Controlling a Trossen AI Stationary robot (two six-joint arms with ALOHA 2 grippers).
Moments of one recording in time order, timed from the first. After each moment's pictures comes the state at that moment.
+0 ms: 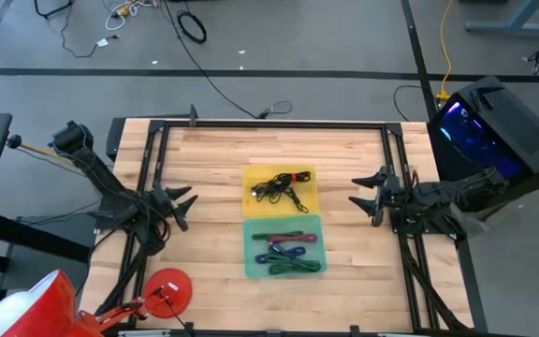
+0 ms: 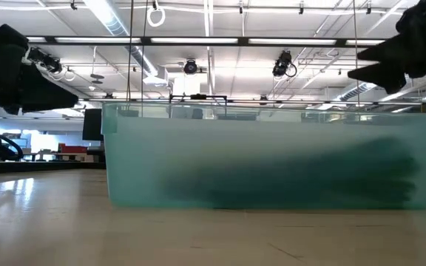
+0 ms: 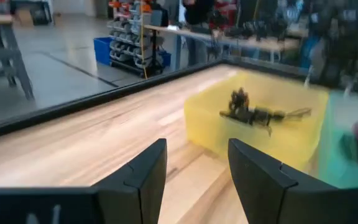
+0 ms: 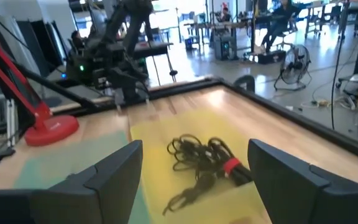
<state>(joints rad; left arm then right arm) -0.88 0.83 0.17 -0.55 -1.47 -1.34 0.35 0.09 0.13 -0.11 0.59 0.17</state>
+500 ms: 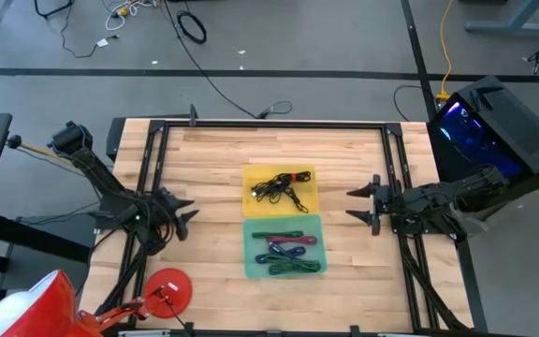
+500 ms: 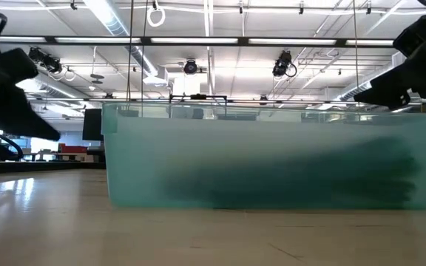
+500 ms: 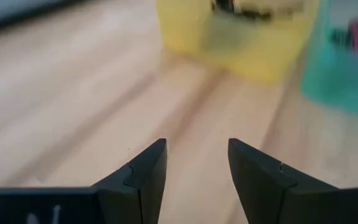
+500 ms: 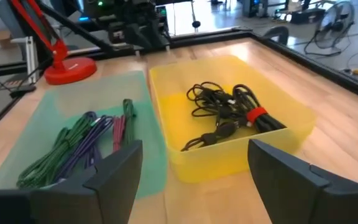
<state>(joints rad) -0.87 0.83 0.17 -0.54 -1.09 -1.27 0.35 0.12 0.10 -0.26 0.45 0.23</state>
